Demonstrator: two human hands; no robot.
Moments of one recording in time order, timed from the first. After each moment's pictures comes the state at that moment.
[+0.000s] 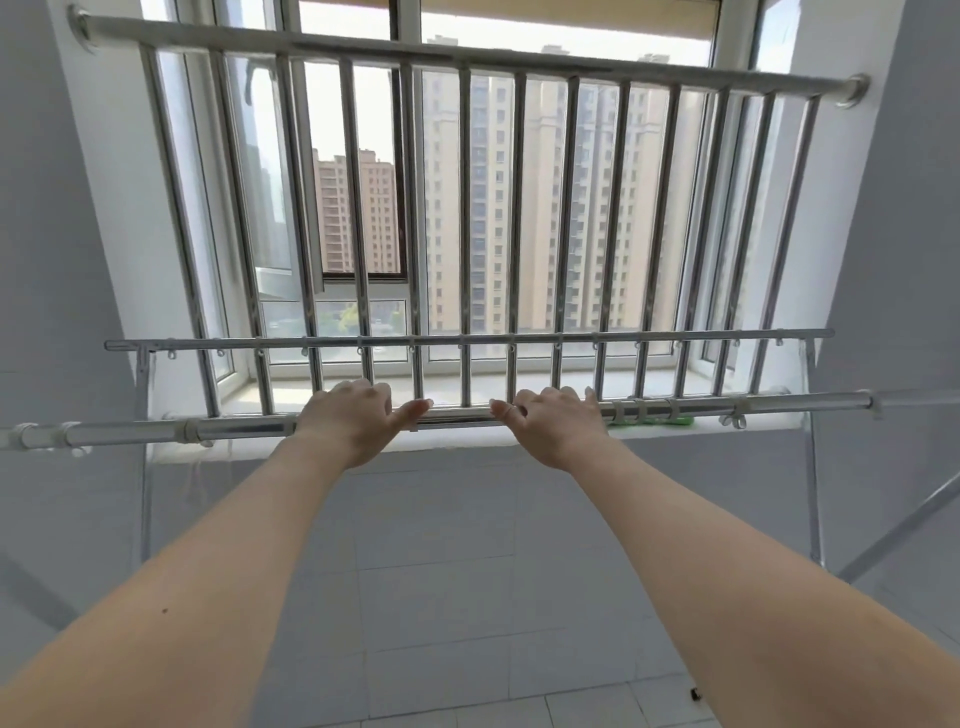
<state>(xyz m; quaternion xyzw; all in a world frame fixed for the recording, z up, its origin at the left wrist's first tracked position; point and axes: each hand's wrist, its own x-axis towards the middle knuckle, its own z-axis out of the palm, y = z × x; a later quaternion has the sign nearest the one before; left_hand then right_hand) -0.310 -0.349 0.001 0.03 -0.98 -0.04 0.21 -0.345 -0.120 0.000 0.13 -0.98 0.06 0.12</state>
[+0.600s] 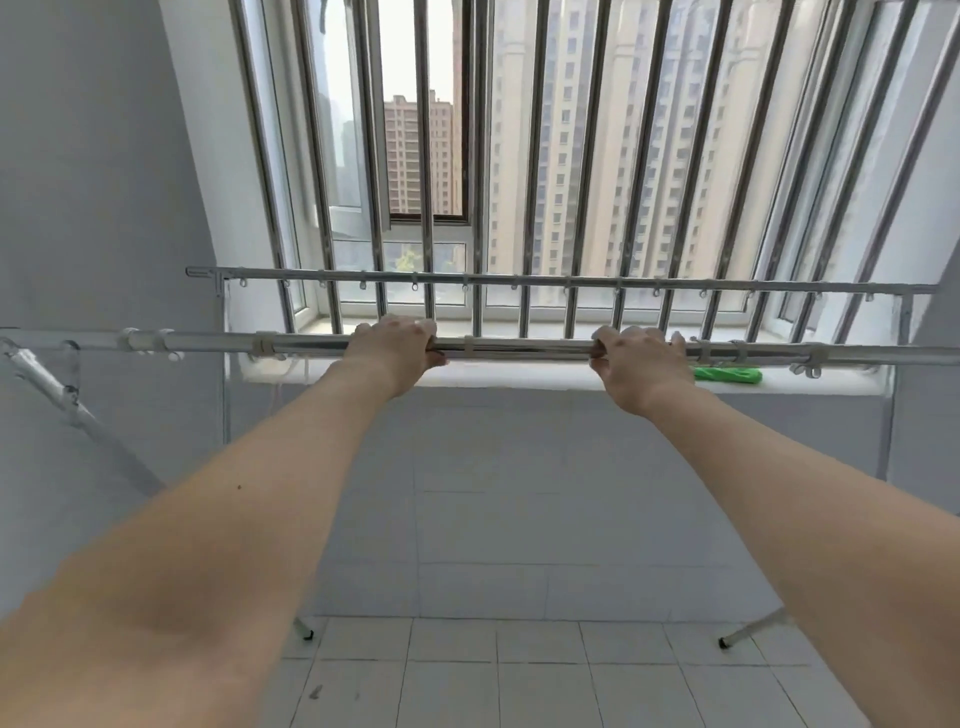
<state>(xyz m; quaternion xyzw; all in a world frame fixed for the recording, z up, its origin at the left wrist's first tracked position) -0.268 -0.361 0.003 0.04 -0.98 -0.01 0.19 -0.324 -0.105 -0.005 0.10 -0.98 0.03 0.17</state>
